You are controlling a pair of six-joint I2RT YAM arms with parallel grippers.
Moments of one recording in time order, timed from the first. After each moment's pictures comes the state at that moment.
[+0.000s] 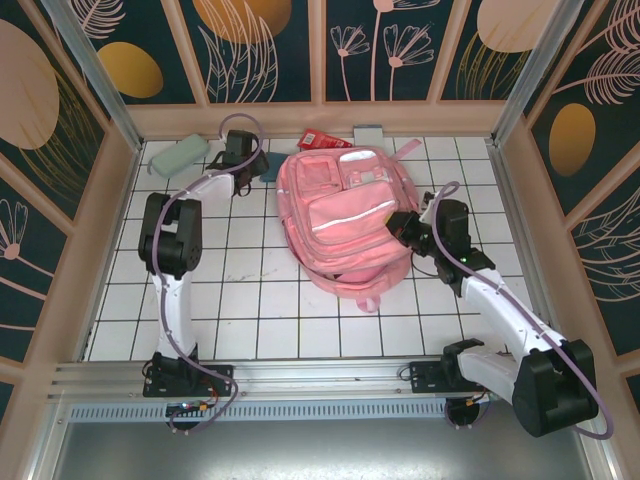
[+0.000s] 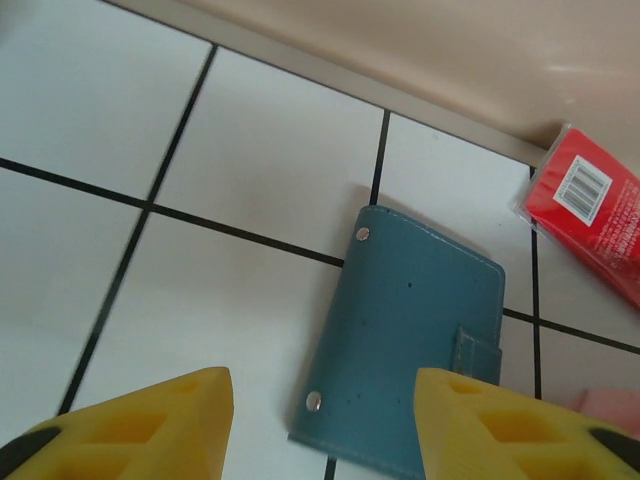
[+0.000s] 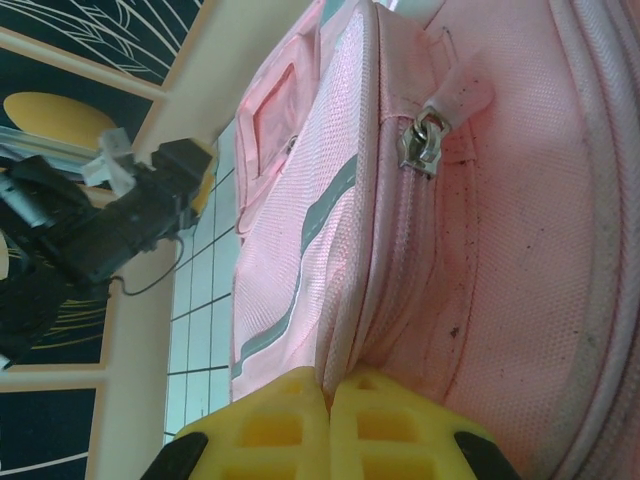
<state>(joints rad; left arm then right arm) -0.22 2.21 1.64 -0.11 -0.09 -0.54 0.30 1.06 0.64 -0.04 -0.36 0.90</state>
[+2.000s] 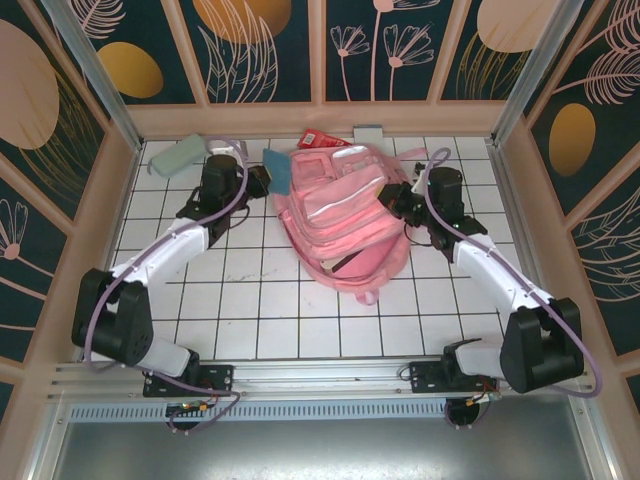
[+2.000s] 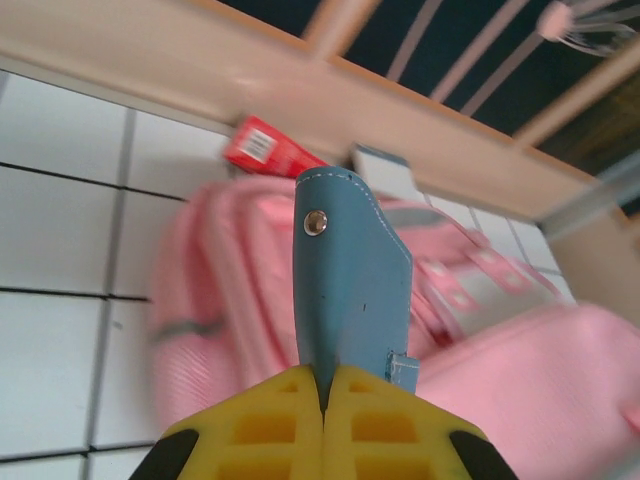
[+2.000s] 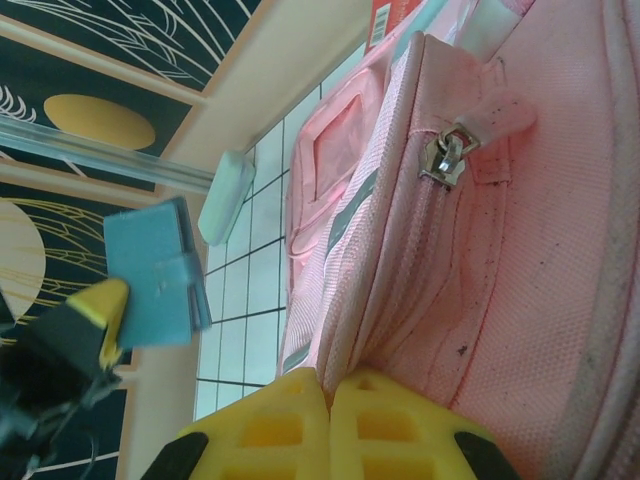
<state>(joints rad) -0.39 1.46 1.01 0.07 0.09 -0.59 0.28 1.29 0.89 -0.04 -0.44 0.88</state>
